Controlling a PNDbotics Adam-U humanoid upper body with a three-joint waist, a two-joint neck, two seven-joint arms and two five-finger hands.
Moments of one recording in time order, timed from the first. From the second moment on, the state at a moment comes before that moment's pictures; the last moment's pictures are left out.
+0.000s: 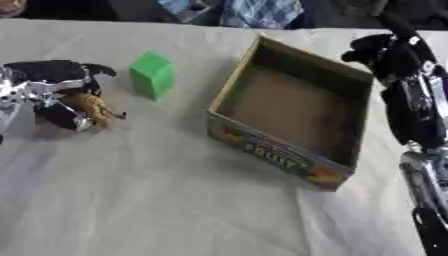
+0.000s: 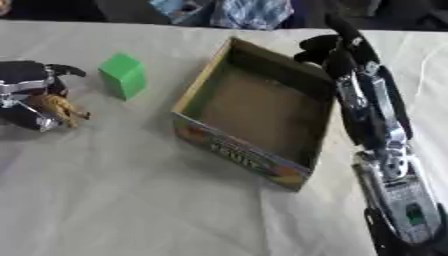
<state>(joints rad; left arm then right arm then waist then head) -1.04 0.49 -0.36 -1.07 -0.85 -0.31 -0.62 -0.24 -0.31 -0.07 -1.98 -0.07 -0.29 0.08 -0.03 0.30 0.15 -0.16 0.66</state>
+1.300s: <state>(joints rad) -1.13 0.49 -0.31 -1.34 -0.79 -0.17 -0.67 -0.24 -0.31 -0.07 -1.98 -0.07 -0.29 0.08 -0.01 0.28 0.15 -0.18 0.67</state>
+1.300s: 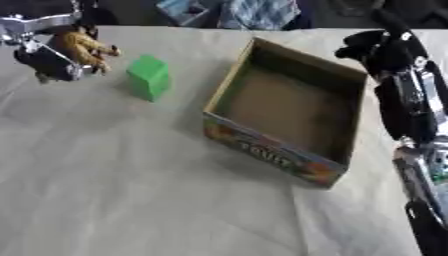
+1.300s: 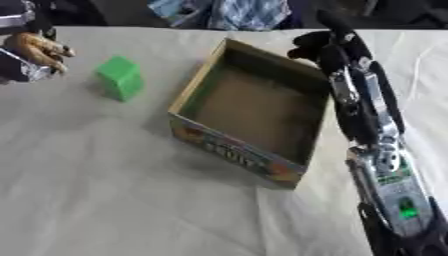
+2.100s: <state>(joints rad) -1.19 0.31 -0.33 -1.36 -0.84 -0.12 -0.61 -0.25 -0.31 -0.07 -1.98 -0.08 -0.28 0.08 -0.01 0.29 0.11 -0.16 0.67</state>
